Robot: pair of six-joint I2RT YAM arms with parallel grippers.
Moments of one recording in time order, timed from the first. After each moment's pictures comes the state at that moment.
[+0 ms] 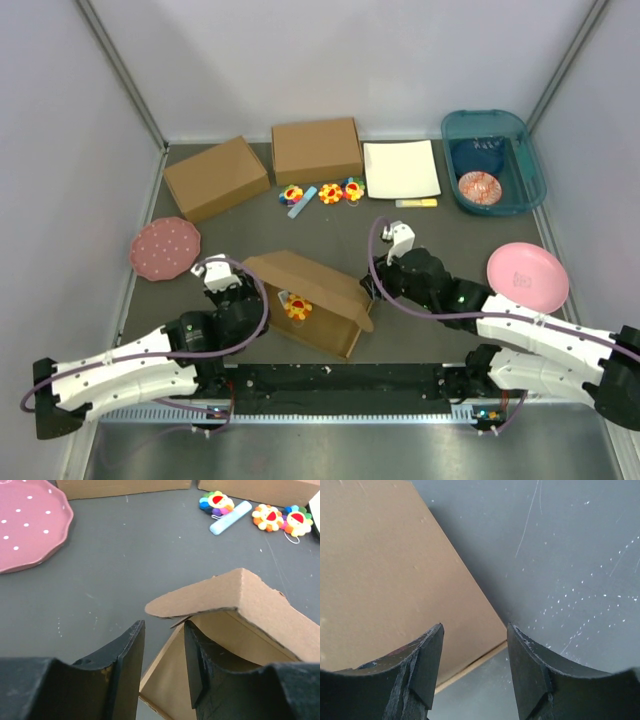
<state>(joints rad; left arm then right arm) -1.15 0.59 0.49 -0.65 -1.15 -0.94 0.93 0.97 0.61 -0.13 0.19 0.39</state>
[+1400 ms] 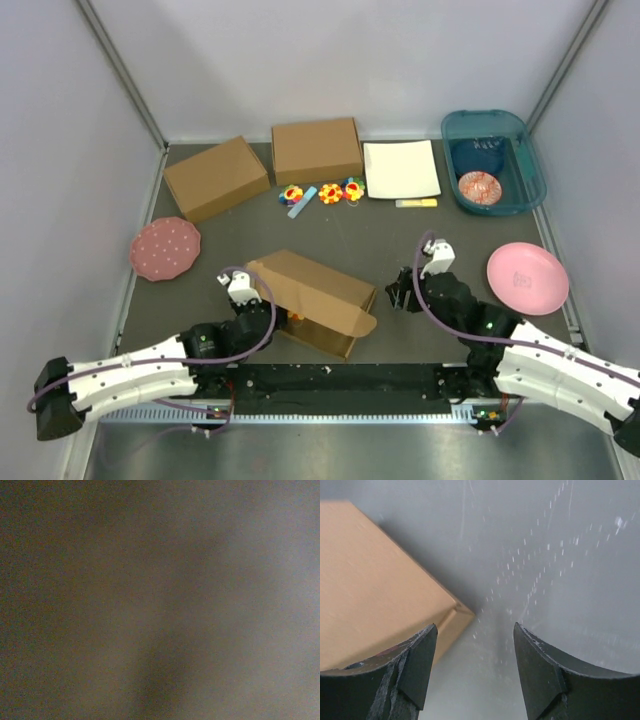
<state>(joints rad) -1.15 0.56 0.24 -0.41 -0.74 -1.01 0.92 0.66 0.42 -0.23 0.40 0.56</state>
